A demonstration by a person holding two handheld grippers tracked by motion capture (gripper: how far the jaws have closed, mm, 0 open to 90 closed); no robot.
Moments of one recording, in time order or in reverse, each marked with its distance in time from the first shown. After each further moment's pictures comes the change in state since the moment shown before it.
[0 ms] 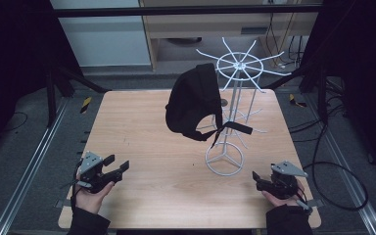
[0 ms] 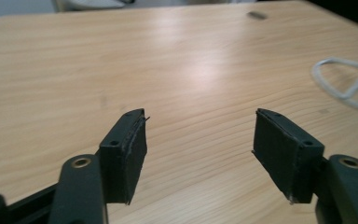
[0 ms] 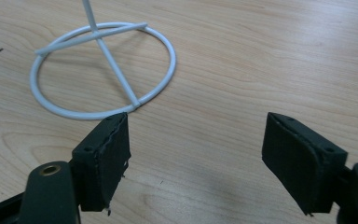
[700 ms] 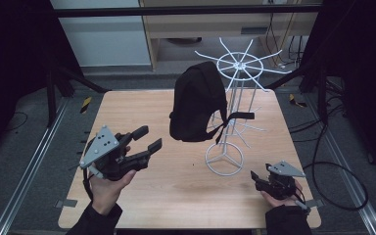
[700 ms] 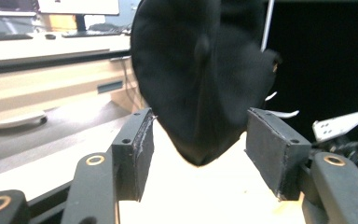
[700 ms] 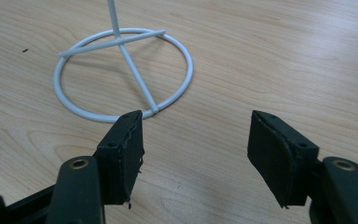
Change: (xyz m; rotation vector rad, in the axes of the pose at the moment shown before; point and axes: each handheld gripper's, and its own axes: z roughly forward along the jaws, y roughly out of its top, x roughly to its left) left arm -0.114 0.125 -0.056 -0.326 -0.335 0.175; right arm 0.008 0.005 -0.004 -0.013 0.033 -0.047
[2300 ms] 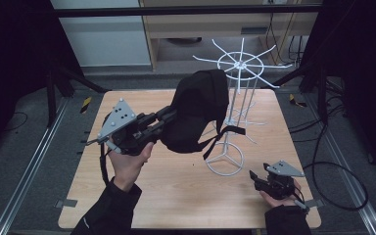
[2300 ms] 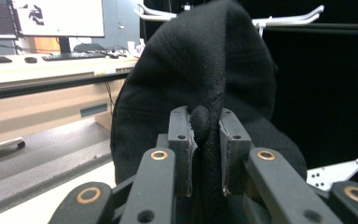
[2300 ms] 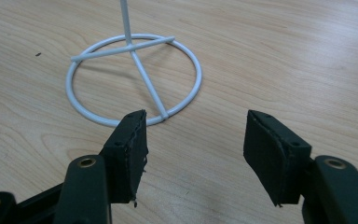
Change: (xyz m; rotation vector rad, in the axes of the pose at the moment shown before) left arm -0.014 0.053 0.049 -0.073 -0.073 0.003; right arm 0.005 0.004 -0.002 -0.009 0.022 -0.013
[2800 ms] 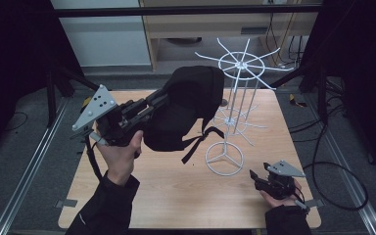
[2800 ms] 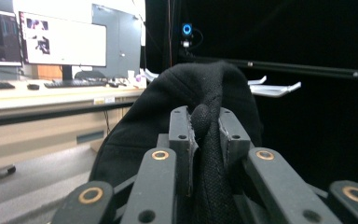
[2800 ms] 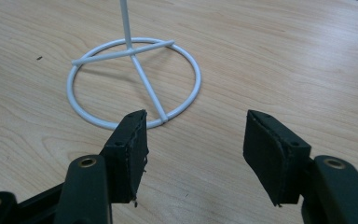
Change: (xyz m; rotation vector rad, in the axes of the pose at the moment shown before) left arm 0.004 0.034 -0.016 -0.126 -0.004 -0.038; right arm 0.000 0.001 -0.001 -0.014 -0.002 0.001
